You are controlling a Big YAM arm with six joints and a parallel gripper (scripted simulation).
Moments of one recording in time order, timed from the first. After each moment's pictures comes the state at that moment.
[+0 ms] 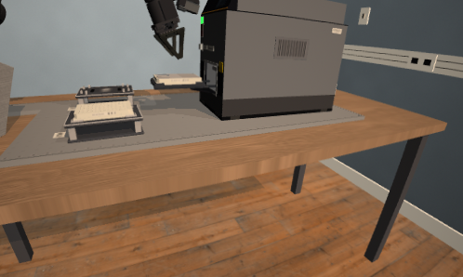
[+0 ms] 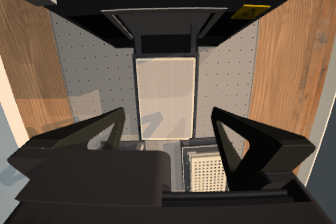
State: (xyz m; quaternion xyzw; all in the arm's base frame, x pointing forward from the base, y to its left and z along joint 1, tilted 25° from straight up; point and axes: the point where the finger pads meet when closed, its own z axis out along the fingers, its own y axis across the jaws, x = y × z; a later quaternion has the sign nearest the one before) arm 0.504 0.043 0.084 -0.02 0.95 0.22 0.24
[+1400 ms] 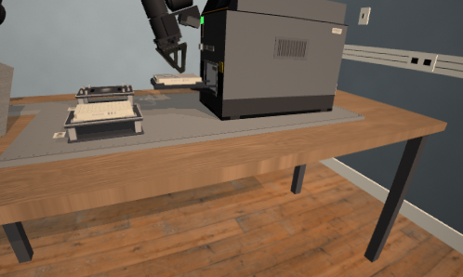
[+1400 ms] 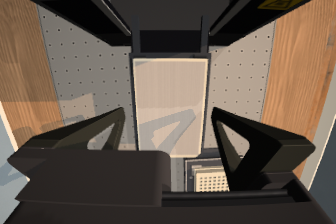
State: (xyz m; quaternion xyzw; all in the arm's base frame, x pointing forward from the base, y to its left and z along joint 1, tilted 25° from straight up) arm 0.514 0.063 0.053 -0.03 0.94 0.22 0.25
